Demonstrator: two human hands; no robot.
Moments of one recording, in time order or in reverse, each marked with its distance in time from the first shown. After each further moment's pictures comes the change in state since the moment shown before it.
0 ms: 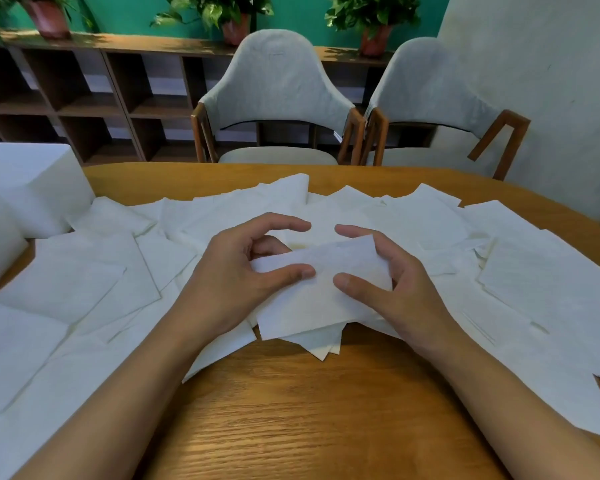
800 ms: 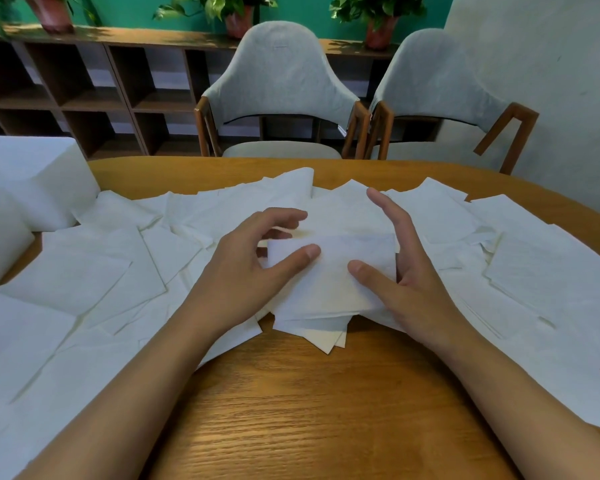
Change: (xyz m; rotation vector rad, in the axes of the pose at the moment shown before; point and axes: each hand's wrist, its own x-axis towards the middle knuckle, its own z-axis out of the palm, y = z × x) left_hand 0.003 -0.012 0.008 0.097 0.068 -0.002; right_hand 0.000 -0.004 0.001 -0.045 0.013 -0.084
